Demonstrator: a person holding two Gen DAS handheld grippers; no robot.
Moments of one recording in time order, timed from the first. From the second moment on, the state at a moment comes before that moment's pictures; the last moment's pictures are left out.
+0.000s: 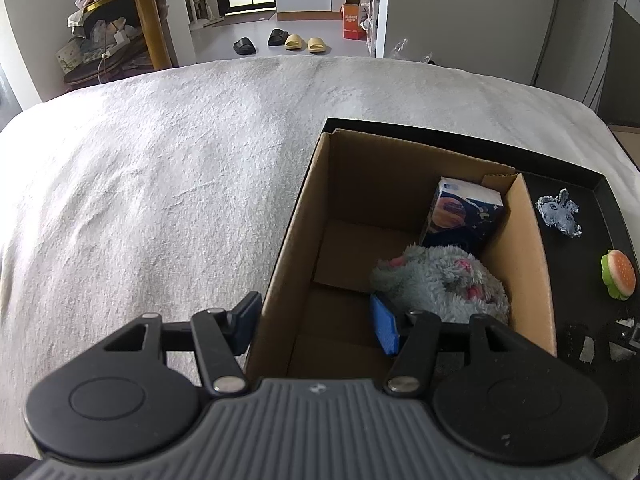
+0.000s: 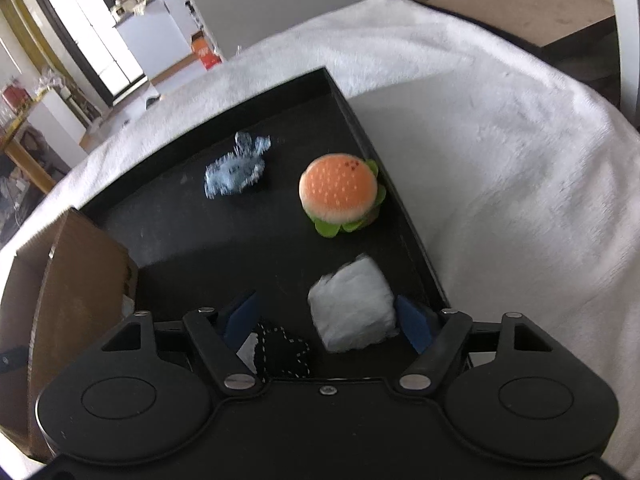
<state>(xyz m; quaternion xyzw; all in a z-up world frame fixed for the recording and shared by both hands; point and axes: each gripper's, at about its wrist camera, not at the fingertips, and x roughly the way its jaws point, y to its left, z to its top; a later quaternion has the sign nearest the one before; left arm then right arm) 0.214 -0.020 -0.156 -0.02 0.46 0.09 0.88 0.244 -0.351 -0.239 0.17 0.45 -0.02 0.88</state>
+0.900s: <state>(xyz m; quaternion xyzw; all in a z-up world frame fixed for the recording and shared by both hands) 0.202 -0.007 -0.145 -0.05 0.45 0.08 0.89 0.217 -0.323 -0.182 0.12 0.40 0.01 0.91</state>
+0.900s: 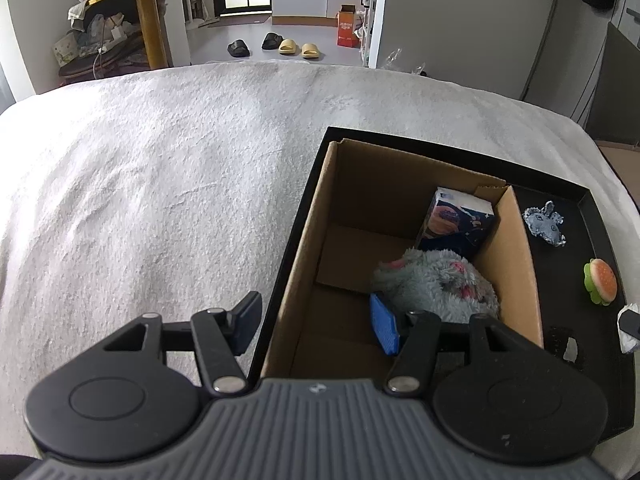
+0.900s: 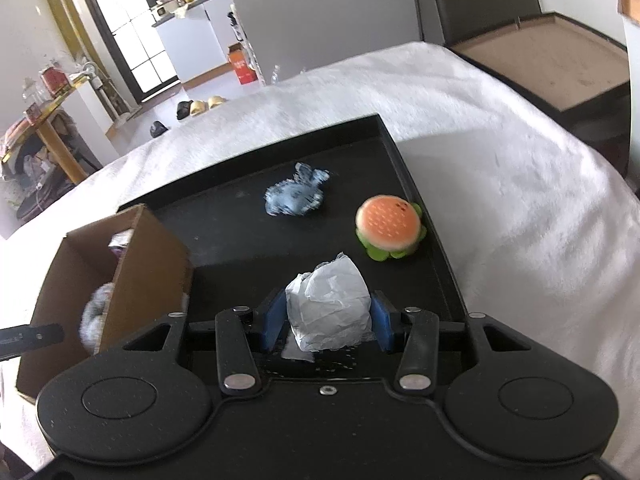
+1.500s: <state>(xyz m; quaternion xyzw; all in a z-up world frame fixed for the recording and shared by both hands) 0.197 0.006 -0.142 -0.07 0.45 0.06 0.89 0.210 -0.278 -0.143 0.10 0.37 0.05 0.92</state>
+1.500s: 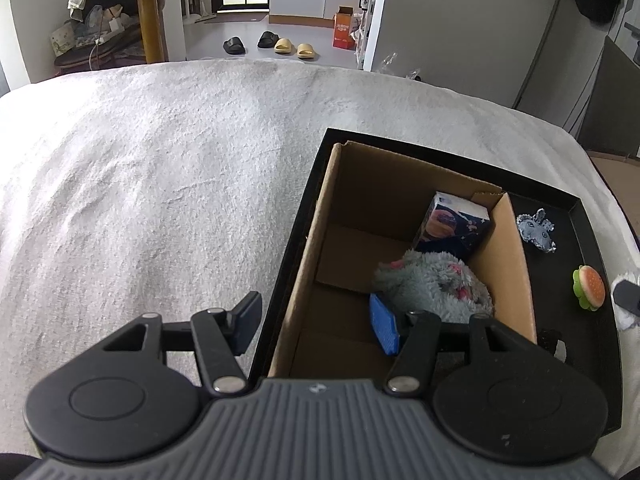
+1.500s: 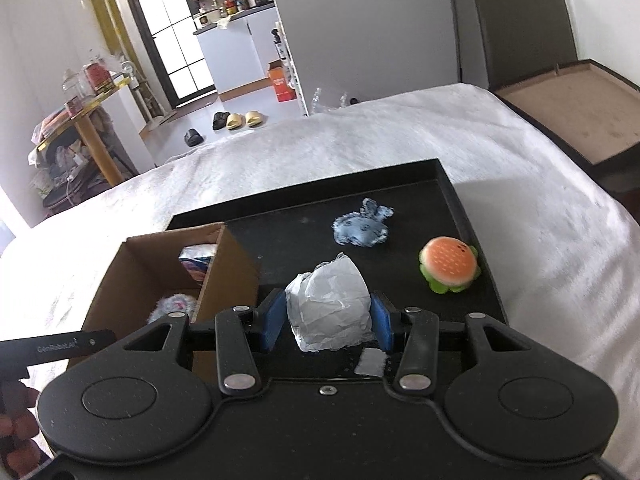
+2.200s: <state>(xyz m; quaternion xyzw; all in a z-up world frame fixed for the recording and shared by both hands) 0.192 0.024 -0.140 -0.10 0.43 0.06 0.89 0.226 -0.197 -0.118 0.06 0.35 0.11 0.93</state>
